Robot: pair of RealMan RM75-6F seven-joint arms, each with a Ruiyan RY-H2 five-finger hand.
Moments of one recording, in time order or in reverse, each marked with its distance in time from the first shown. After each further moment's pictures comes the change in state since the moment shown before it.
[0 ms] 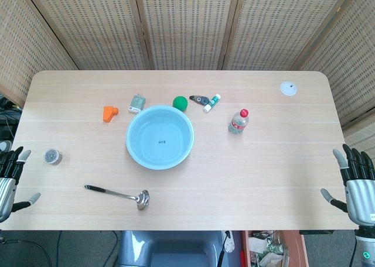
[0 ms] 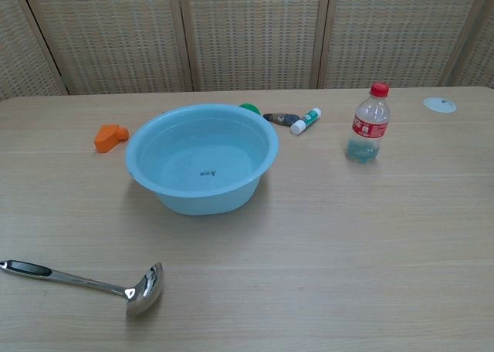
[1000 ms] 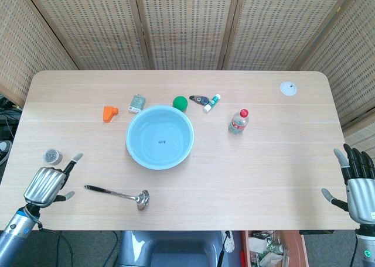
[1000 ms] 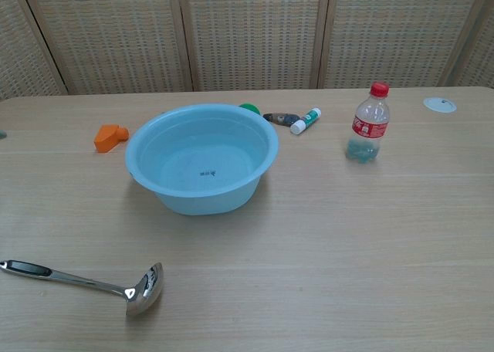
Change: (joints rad) left arm -0.203 -0.187 0.036 0.288 0.128 -0.278 -0.050; right arm 0.004 0.006 0.003 -0.001 0.022 -0.024 0.017
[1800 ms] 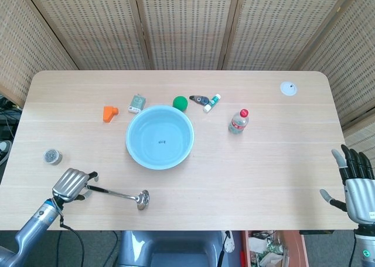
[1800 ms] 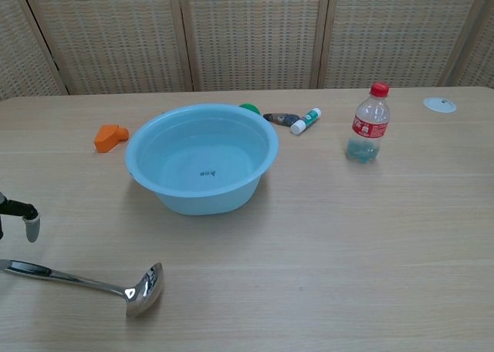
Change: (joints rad) left arm -0.117 -0.169 0.054 0.196 -0.047 -0.189 -0.083; right arm 0.003 0.003 -0.005 -0.003 0.002 -0.014 0.010
